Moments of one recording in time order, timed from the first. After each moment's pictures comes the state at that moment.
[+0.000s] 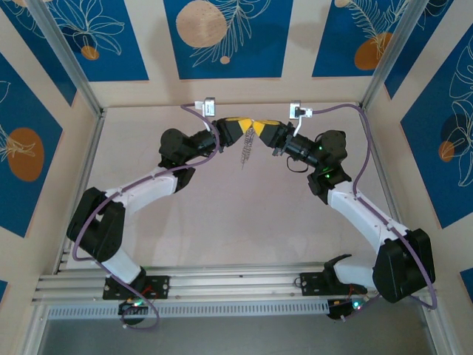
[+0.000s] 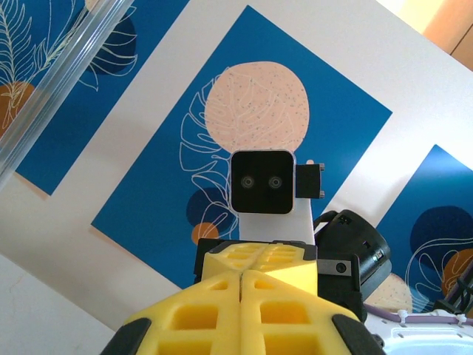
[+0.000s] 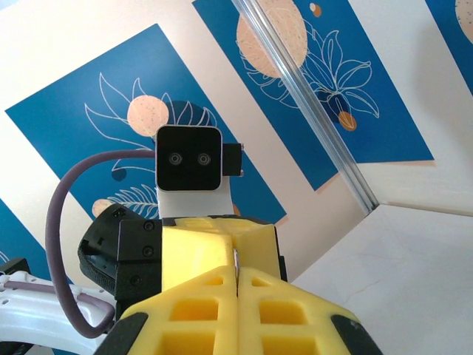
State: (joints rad) left arm -0.59 1.61 1.08 1.04 0.68 -0.99; right arm 0.38 1.23 0.88 0.67 -0.70 0.80
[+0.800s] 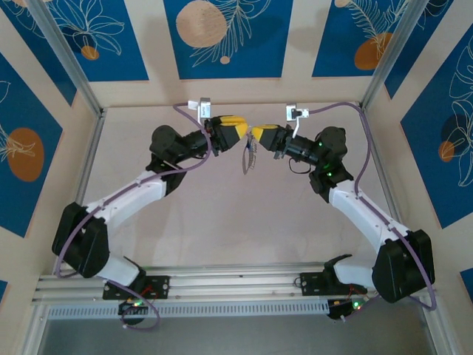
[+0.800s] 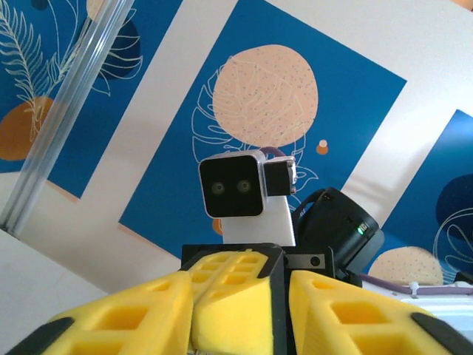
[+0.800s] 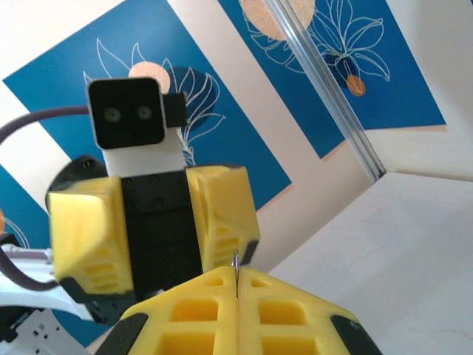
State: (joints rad) left arm -0.58 1.46 1.07 0.79 0.70 -0.77; right arm 0.34 1.23 0.91 0.55 -0.83 0.76
